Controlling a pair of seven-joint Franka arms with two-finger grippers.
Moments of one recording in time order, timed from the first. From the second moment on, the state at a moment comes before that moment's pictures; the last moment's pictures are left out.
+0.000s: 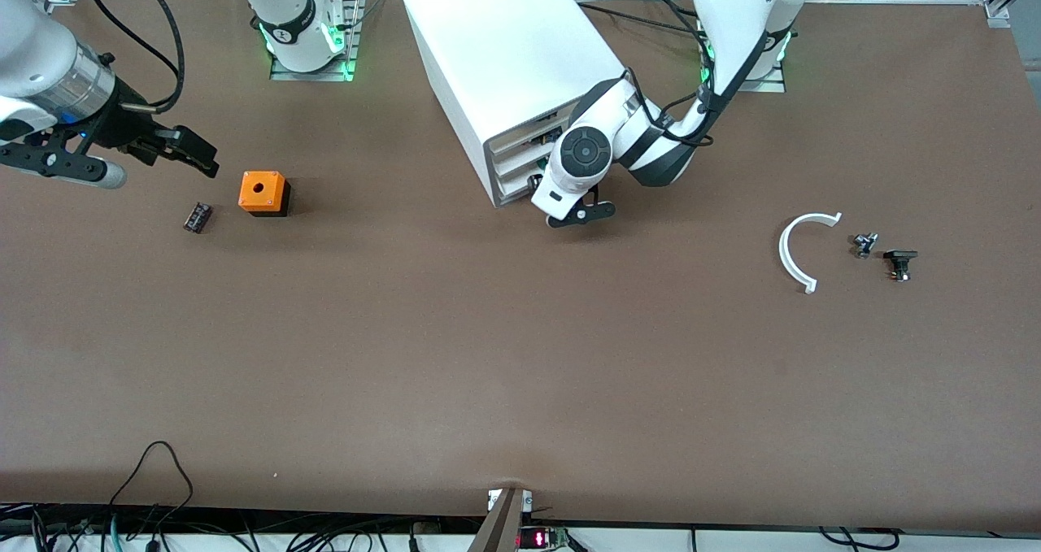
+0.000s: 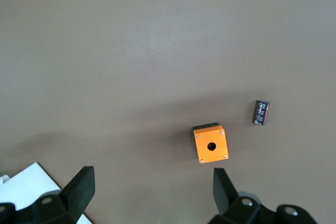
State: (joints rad) left arm -0.41 0.55 -0.38 -1.85 -0.12 2.12 -0.94; right arm -0.01 -0.10 0.12 -1.83 0.02 1.72 0.29
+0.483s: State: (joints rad) left arm -0.40 0.55 -0.38 -1.84 -0.16 2.09 -0.94; right arm -0.05 -0.21 0.13 -1.92 0.02 1.73 0.19
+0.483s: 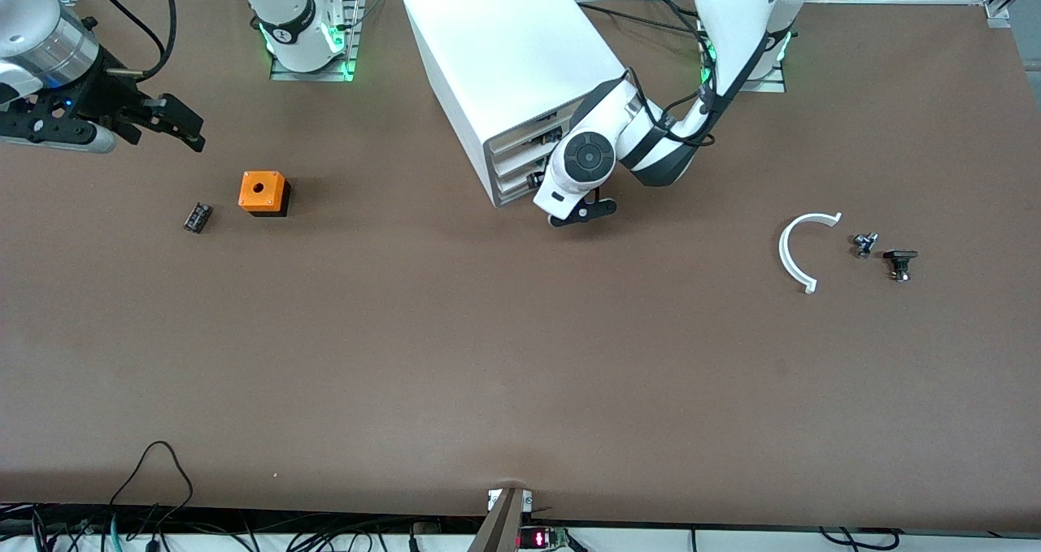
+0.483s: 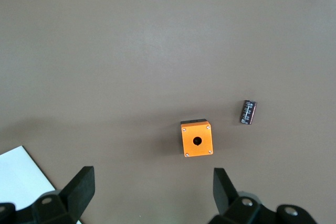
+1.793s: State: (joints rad) left arm -0.08 0.50 -0.34 -1.34 0.05 1.56 -0.45; right arm -0.05 -0.07 0.15 -1.71 -0.02 1.70 0.12
